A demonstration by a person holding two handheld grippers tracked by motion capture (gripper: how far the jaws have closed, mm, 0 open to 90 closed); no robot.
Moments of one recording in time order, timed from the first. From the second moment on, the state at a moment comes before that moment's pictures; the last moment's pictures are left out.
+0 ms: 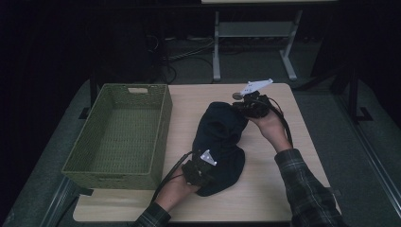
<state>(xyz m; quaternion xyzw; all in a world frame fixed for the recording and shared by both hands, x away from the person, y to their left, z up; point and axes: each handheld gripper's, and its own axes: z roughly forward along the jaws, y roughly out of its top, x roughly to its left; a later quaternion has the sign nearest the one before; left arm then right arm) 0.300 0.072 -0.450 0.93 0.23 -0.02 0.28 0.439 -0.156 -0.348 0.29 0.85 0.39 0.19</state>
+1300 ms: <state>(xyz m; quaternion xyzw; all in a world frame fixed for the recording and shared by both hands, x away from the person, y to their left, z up) 0.305 0.072 -0.450 0.93 0.23 -0.05 0.28 0.455 -0.168 -0.371 0.35 0.84 0.37 0.17</state>
